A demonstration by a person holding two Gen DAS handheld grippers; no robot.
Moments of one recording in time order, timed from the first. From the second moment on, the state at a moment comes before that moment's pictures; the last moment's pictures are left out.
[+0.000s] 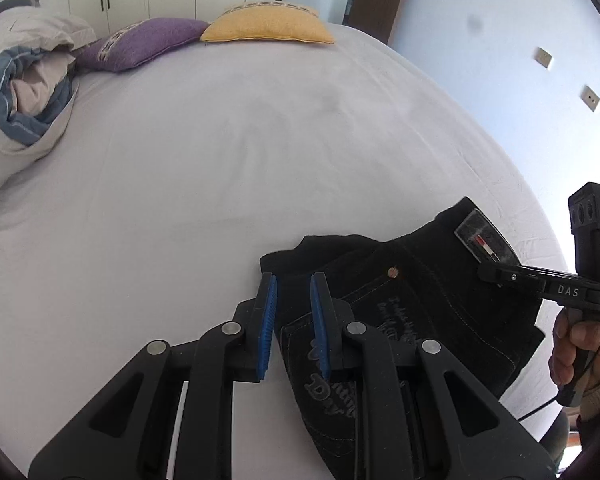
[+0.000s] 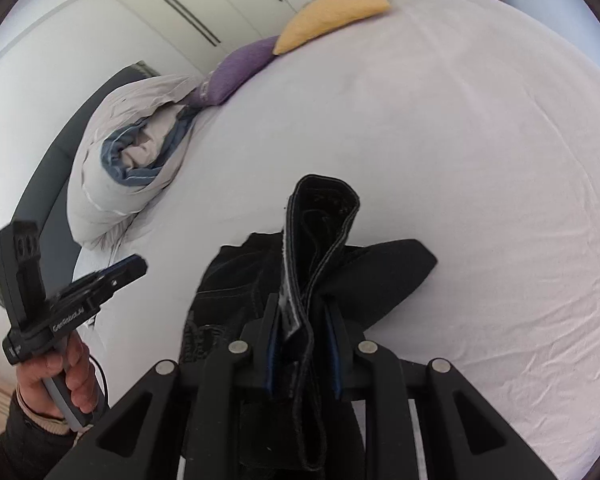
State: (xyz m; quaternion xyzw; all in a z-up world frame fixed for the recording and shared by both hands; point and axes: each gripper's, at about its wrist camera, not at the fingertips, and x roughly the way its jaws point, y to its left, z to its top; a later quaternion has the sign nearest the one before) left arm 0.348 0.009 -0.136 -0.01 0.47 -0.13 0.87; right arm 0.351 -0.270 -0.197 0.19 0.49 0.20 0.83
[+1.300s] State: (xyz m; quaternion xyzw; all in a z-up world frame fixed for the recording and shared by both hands) left arm 0.318 0.052 -0.245 -0.14 0.55 -0.12 0.82; right arm 0.255 -0.304 -0.251 0.31 0.55 0.14 0.76
